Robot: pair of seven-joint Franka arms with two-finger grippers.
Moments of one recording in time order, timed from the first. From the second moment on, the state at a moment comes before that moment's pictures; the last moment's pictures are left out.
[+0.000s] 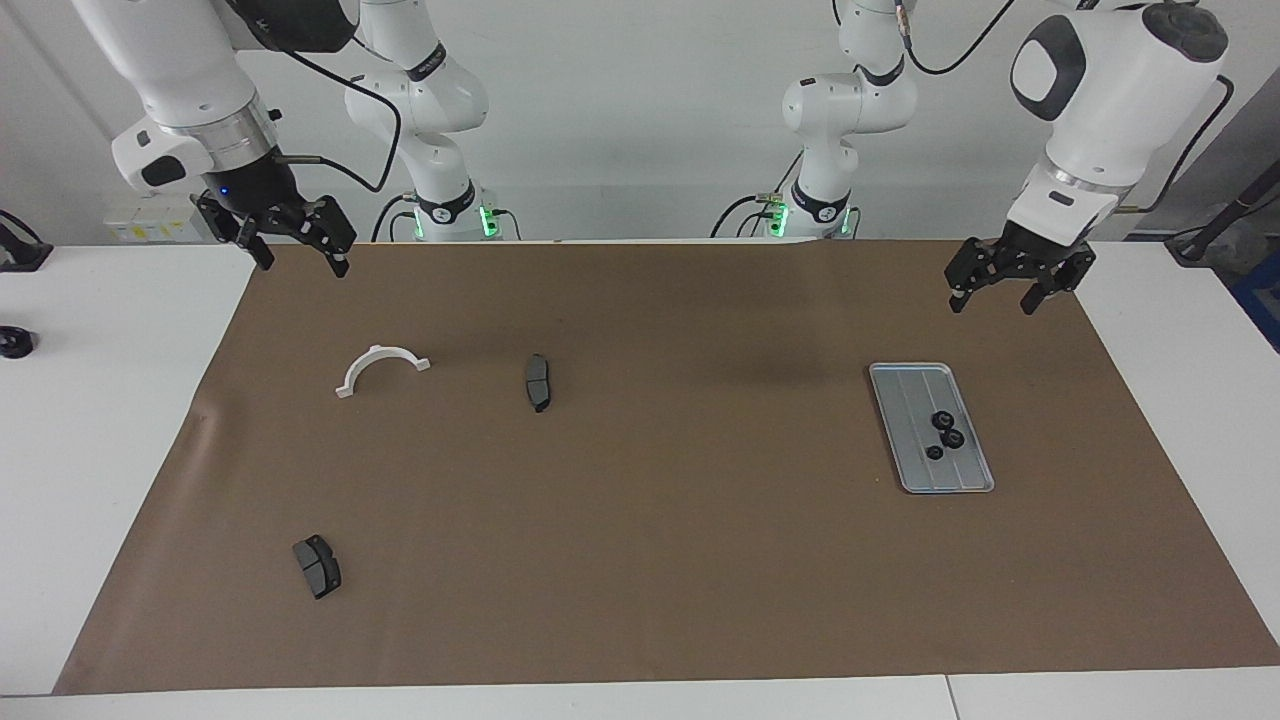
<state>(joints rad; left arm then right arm) -0.01 -0.01 -0.02 -1.78 -0.02 1.86 0.07 0.02 -0.06 -0.05 -1.65 0.01 1.60 0.15</state>
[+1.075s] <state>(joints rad) 0.03 0.30 -0.02 -2.00 -0.02 2.42 0.10 0.02 -0.06 -0.05 -1.65 0.01 1.60 0.15</state>
